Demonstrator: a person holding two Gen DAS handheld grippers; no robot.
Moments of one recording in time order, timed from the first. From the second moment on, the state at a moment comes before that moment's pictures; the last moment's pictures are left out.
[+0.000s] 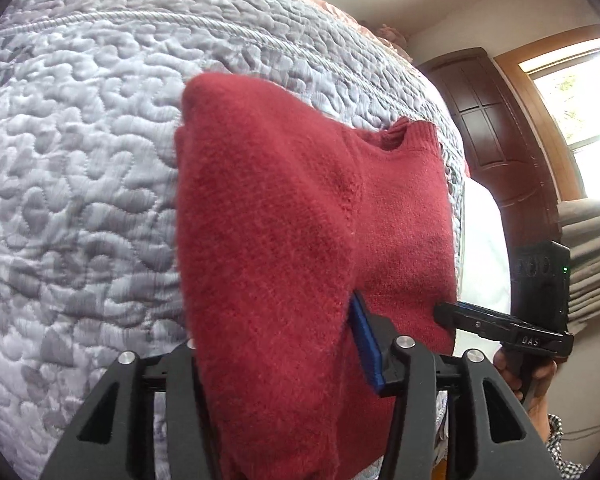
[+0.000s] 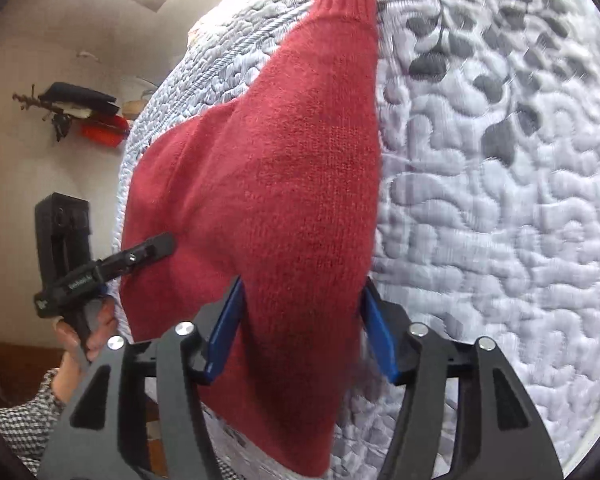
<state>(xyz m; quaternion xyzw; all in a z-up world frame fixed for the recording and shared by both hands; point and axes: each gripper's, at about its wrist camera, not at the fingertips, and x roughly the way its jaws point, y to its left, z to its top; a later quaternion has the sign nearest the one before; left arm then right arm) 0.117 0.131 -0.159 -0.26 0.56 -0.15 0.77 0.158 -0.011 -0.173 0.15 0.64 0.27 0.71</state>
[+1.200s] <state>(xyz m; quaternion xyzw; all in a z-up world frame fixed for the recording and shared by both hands) -0.006 0.129 -0.187 -0.16 0.57 -0.04 0.80 0.055 -0.032 -0.195 0.10 0.67 0.22 0.70</state>
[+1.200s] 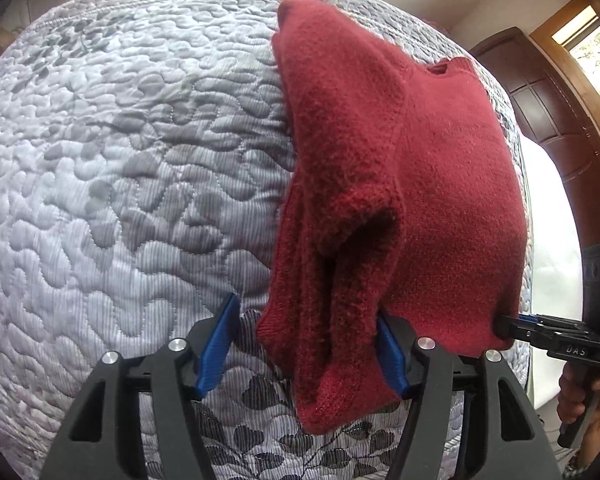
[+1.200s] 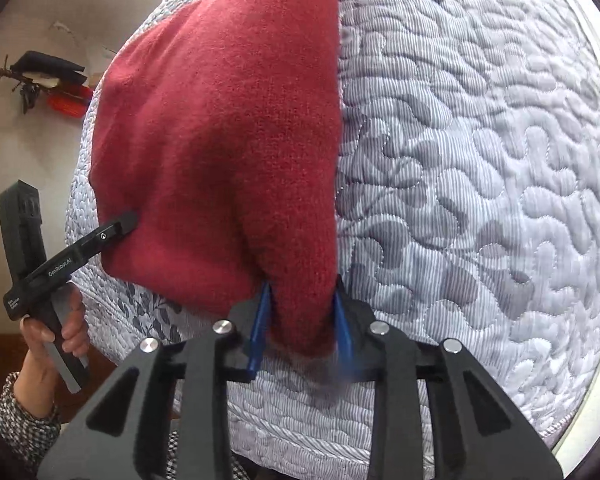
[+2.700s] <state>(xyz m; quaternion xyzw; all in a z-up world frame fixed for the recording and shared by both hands) -0.115 0.074 -0.017 -0.06 0.53 0.07 0.85 -0.040 -0.020 -0.027 0.00 0.58 0.13 0.81</state>
